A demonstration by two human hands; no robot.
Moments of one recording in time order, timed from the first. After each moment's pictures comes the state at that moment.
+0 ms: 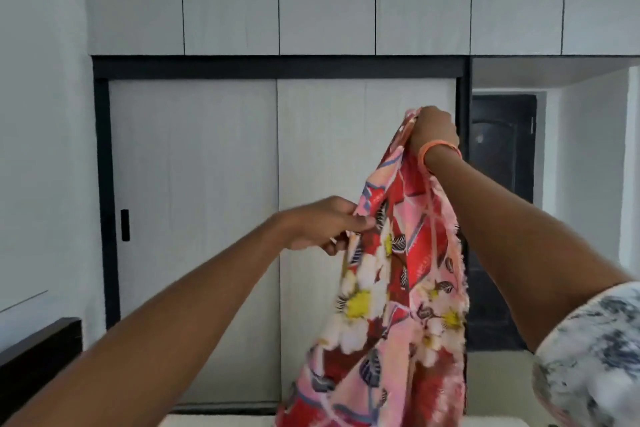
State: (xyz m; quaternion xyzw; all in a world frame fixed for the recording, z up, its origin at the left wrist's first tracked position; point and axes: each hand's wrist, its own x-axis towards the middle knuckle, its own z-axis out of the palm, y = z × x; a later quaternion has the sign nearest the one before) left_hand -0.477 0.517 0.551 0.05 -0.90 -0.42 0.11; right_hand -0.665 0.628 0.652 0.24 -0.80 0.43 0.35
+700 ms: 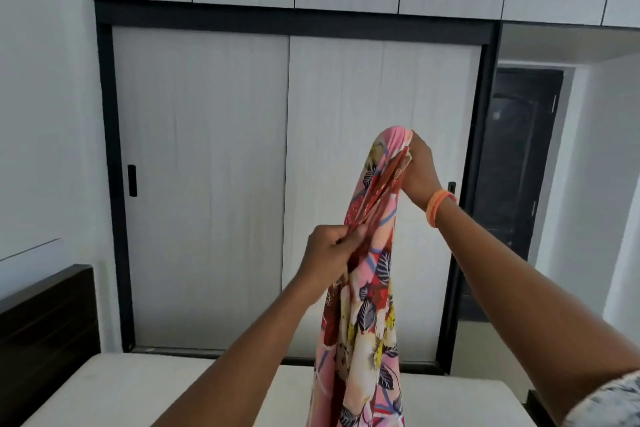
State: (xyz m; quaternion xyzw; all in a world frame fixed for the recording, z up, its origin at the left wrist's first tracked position) left_hand -0.491 0.507 0.407 0.08 -0.77 -0.46 0.44; right_hand -0.649 0.591 0.531 0.52 -0.61 0.54 0.26
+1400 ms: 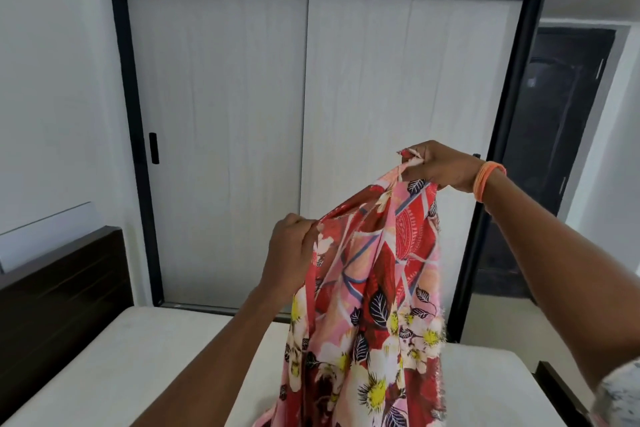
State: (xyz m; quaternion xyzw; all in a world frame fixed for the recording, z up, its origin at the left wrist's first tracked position) left_hand -0.439 0.459 0.346 0.21 -0.81 -0.18 0.51; right_hand -0.668 0.614 0.516 0.56 -0.74 0.35 -0.11
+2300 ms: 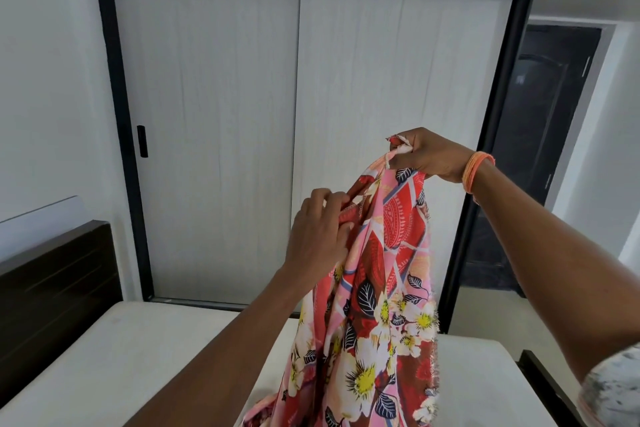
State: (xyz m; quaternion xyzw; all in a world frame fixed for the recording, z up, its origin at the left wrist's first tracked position) left_hand -0.479 0.491 0.356 0.15 -0.84 -0.04 0.52; right_hand -0.659 0.621 0.521 0.58 -0.73 0.35 -0.10
